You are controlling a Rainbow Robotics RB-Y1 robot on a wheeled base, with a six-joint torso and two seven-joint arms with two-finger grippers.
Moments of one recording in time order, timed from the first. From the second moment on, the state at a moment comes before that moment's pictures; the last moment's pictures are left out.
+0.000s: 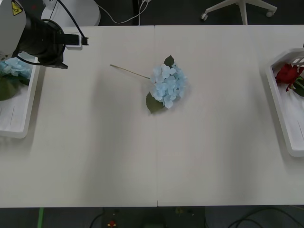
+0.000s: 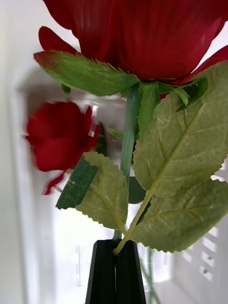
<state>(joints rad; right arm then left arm) -0.74 -0.98 0.16 -1.16 -0.64 1.35 1.63 -0.89 0.66 -0.14 -1.19 -2.41 -1.28 0.17</state>
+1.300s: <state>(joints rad) -0.74 -0.98 0.16 -0.87 -0.72 1.26 1.81 -1.12 0.29 -0.40 -0.77 -2.61 -1.14 0.11</state>
